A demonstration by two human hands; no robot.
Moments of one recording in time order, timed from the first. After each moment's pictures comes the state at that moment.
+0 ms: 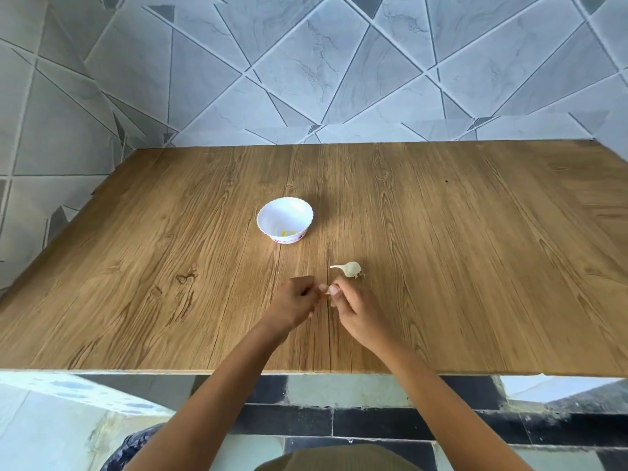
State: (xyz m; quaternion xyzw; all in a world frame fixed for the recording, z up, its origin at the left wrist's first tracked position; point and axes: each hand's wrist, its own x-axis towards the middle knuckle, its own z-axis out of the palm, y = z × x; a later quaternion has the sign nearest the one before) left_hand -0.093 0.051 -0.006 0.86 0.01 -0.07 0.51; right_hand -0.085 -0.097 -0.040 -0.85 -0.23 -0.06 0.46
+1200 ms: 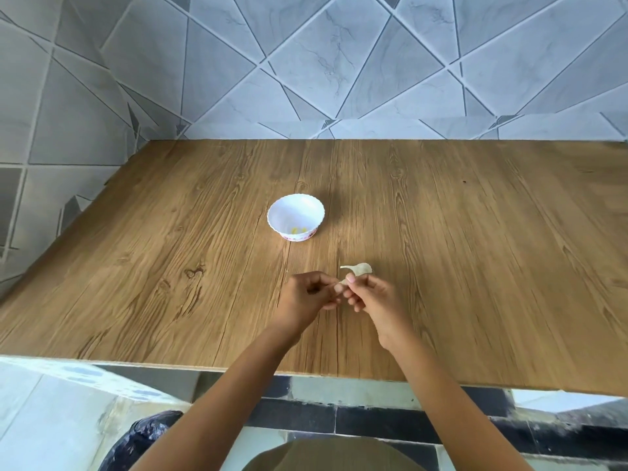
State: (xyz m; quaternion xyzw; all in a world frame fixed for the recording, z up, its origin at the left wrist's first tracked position) left_hand -0.096 0.043 -0.004 0.76 0.03 -0.04 0.65; right_hand -0.077 -0.100 -0.022 -0.65 0.04 0.12 0.75
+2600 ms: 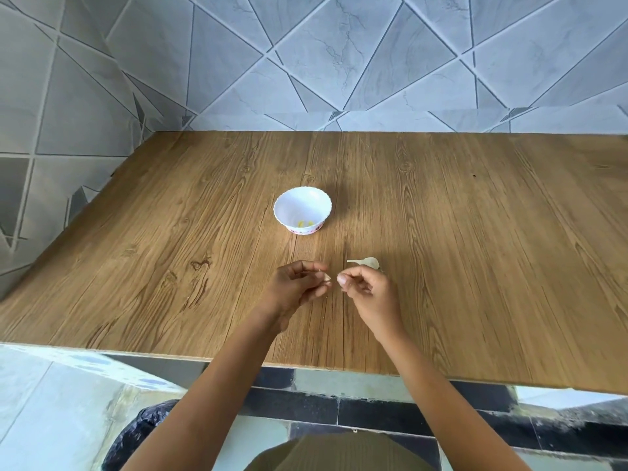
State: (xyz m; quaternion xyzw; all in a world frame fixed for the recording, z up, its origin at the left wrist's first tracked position) left_hand -0.094 0.070 0.007 0.60 0.16 -0.11 0.77; right_hand -0.078 -0.084 -0.034 -0.78 -0.09 -0.03 0.62
